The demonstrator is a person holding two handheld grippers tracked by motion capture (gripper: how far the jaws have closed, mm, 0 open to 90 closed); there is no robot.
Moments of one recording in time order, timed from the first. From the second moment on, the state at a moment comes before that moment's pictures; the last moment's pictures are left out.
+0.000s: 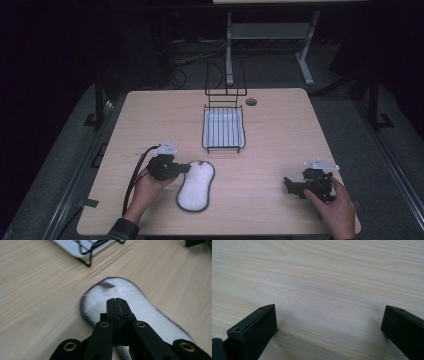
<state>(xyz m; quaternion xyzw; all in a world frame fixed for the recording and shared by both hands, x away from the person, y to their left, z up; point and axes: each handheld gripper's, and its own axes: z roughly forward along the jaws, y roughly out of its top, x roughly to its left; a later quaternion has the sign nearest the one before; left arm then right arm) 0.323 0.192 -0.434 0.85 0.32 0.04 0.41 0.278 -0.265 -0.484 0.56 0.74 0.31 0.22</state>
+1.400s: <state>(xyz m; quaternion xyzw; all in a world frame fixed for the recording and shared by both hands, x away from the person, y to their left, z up) 0.266 0.120 -0.459 0.91 0.22 -0.04 0.35 0.278 -0.265 -0.484 0.56 0.74 0.31 0.22</state>
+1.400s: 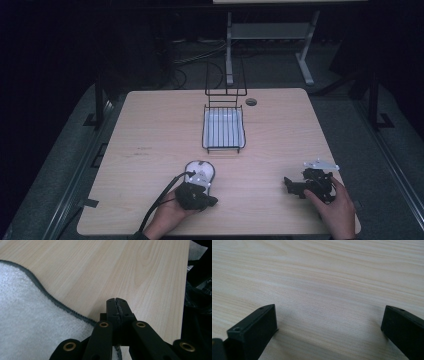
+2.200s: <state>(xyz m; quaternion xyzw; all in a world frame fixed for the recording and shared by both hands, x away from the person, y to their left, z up) 0.259 0.171 -0.454 0.89 0.29 -0.01 0.36 0.278 -0.265 -0.484 0.56 0.74 0.31 0.22</state>
